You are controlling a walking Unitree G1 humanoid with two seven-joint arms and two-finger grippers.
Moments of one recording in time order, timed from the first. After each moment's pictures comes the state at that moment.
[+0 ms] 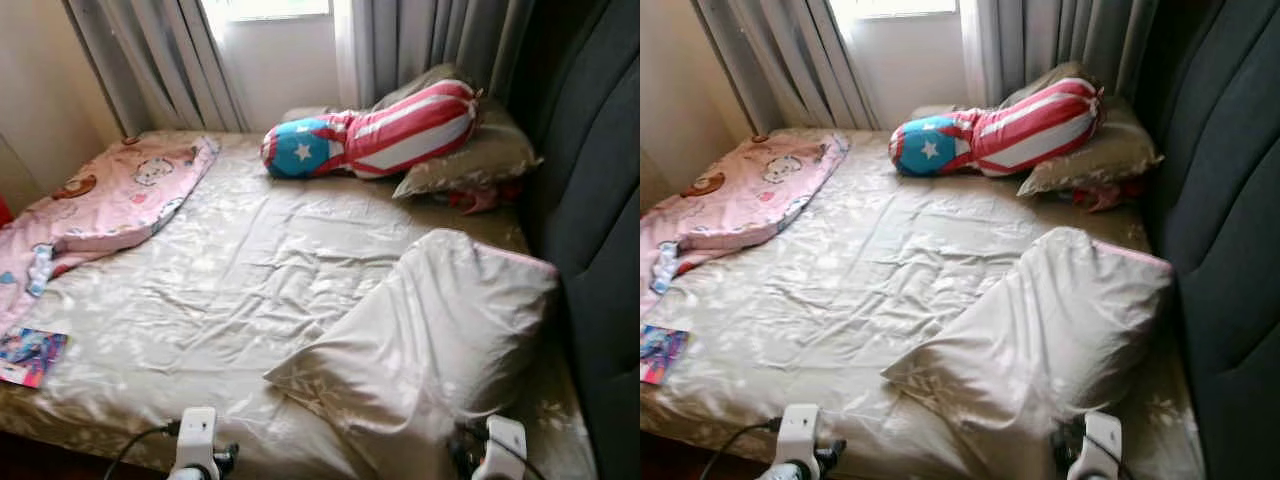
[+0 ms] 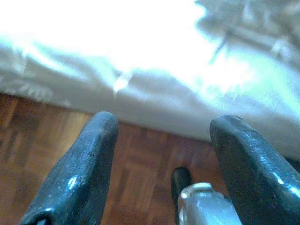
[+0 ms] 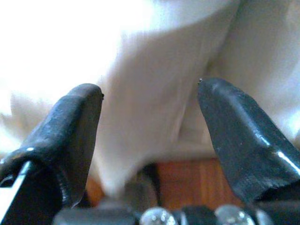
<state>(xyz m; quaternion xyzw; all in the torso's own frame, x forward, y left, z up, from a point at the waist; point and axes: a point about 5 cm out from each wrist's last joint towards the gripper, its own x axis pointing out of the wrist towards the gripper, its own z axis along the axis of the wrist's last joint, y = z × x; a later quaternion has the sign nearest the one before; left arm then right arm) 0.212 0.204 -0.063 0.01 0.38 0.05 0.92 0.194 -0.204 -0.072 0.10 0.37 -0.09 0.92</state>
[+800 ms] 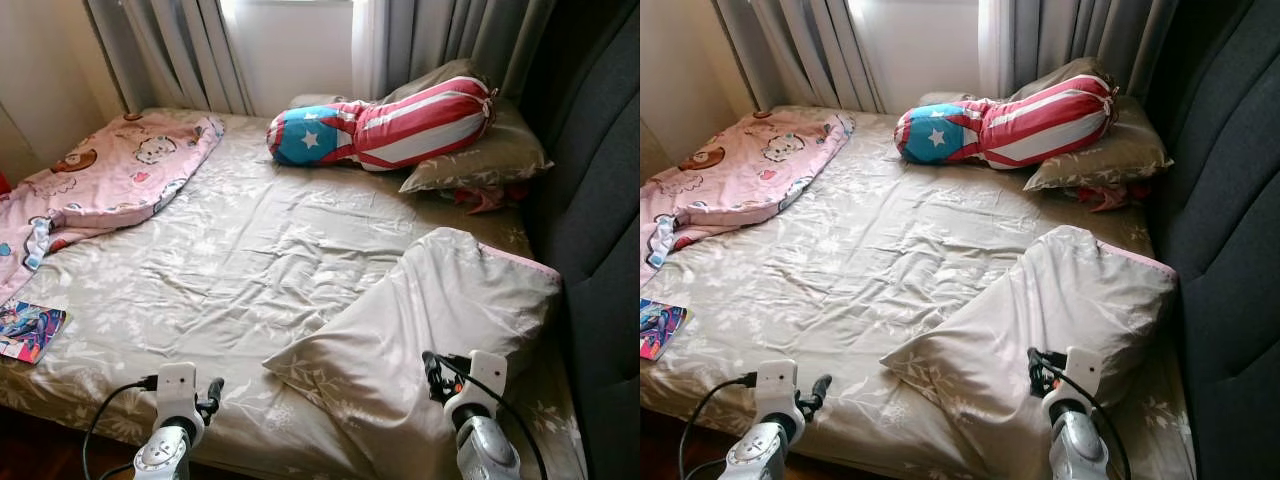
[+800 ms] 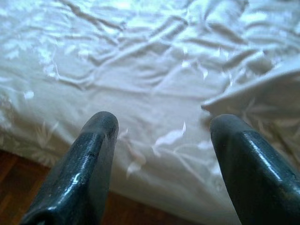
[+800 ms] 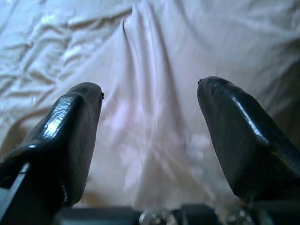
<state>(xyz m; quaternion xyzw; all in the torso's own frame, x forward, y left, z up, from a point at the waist) 0.251 0.225 -0.021 0.00 0.21 0.07 0.98 0.262 -0.178 -0.017 0.12 0.17 -0.05 0.98</state>
